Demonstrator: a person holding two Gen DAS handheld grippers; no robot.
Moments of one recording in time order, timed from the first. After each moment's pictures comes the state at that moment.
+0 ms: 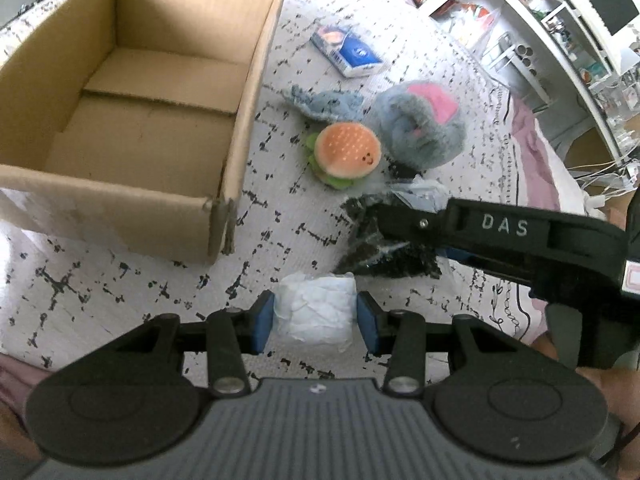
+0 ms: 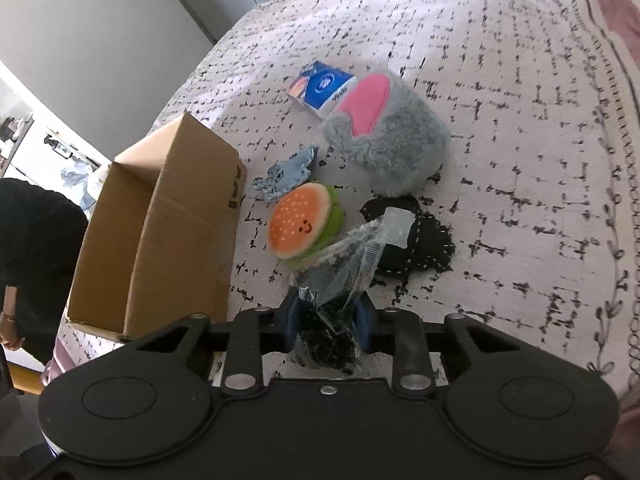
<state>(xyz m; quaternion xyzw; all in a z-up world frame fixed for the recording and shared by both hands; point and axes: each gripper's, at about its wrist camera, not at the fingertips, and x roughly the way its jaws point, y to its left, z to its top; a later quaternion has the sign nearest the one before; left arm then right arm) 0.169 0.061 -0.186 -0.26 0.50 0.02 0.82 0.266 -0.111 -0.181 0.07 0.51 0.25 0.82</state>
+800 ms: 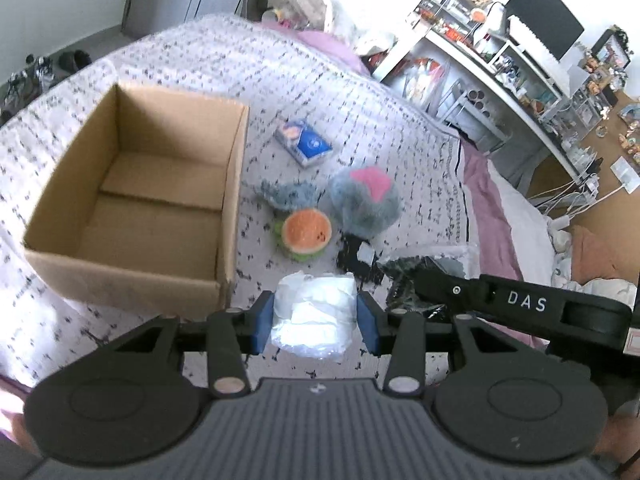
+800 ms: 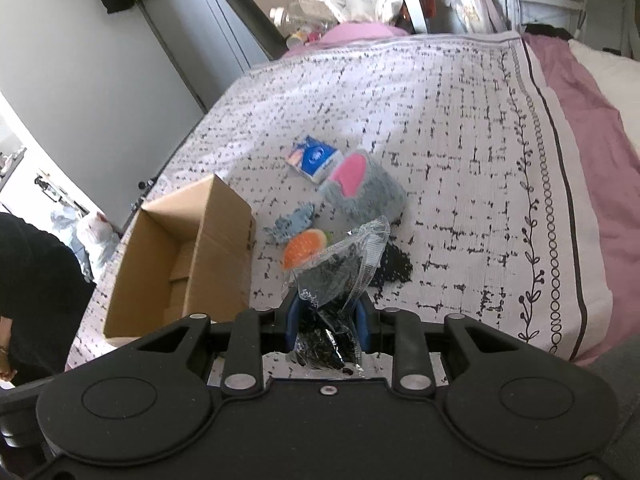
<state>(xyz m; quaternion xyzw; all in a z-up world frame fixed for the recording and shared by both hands) 0.138 0.069 -0.110 -0.23 0.41 0.00 0.88 0.206 -0.136 -0.108 0.09 0.44 0.20 0.87</state>
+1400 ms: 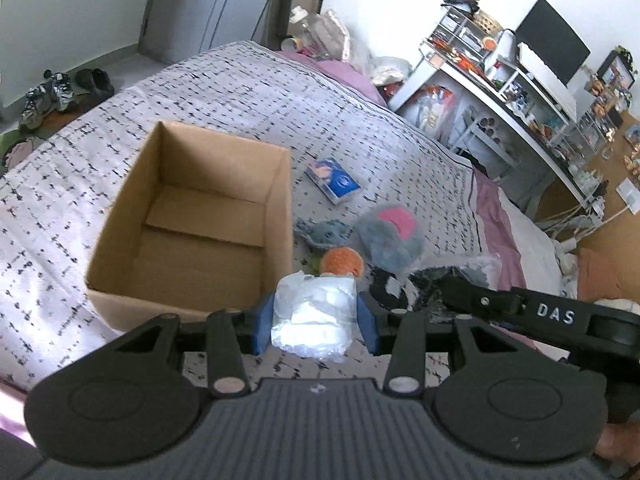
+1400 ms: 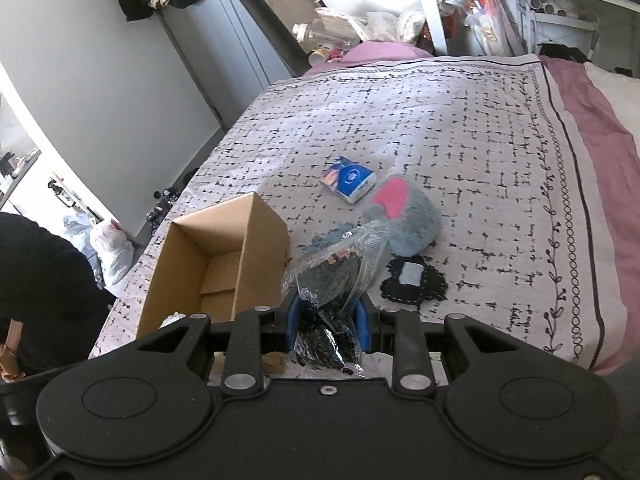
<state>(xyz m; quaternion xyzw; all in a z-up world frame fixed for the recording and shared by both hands) 0.126 0.111 -0.093 -0.24 0.39 0.02 0.89 0.200 -0.107 -0.088 0.08 0.42 0.21 0.88</state>
